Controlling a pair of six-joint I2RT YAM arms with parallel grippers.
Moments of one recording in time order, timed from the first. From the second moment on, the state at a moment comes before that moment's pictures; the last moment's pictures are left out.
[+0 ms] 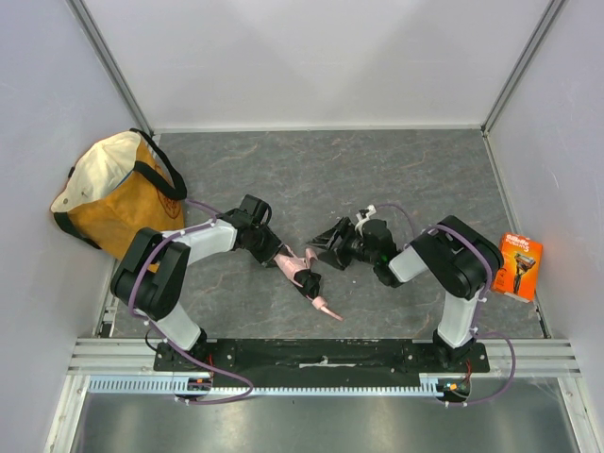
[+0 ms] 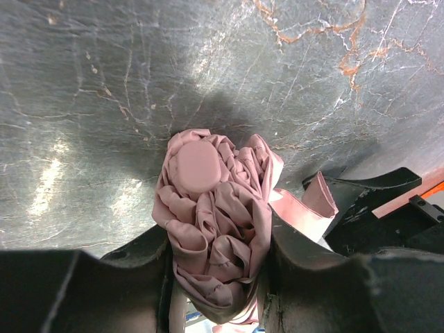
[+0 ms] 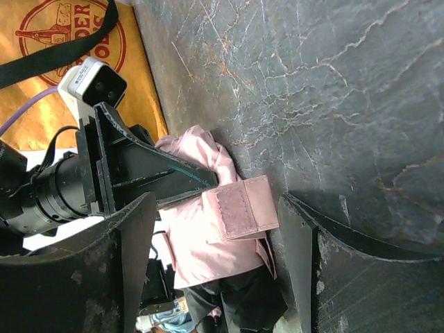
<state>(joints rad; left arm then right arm) -0.46 1.66 0.84 -0.36 0.23 -1.15 0.60 1.87 0.53 0.95 -0.38 1.32</state>
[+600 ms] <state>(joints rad) -0.46 1.66 0.84 -0.36 0.23 -1.15 0.65 1.70 0.42 0.82 -0.19 1.35</state>
